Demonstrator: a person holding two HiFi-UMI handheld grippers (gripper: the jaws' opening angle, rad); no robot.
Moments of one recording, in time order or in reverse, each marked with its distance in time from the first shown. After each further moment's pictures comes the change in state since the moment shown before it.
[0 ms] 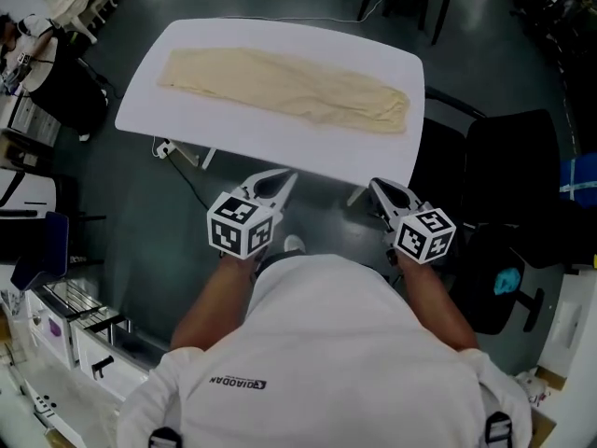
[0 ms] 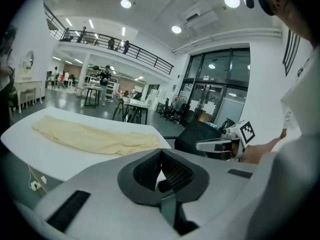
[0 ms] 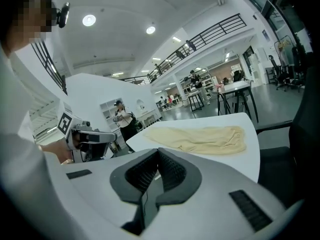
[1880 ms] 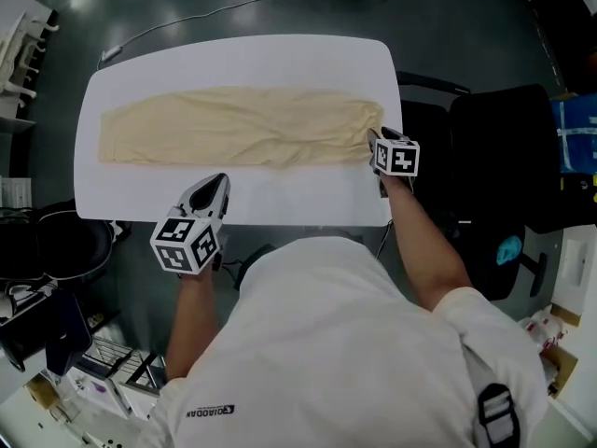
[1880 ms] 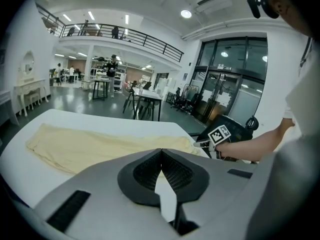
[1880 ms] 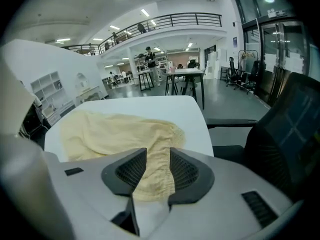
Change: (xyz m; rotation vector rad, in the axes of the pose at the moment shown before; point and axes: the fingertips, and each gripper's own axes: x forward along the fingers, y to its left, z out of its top) left arm 0.136 0.191 0.077 -0.023 0.142 0.097; right arm 0.156 -0.363 -0.001 0.093 0.275 -0.622
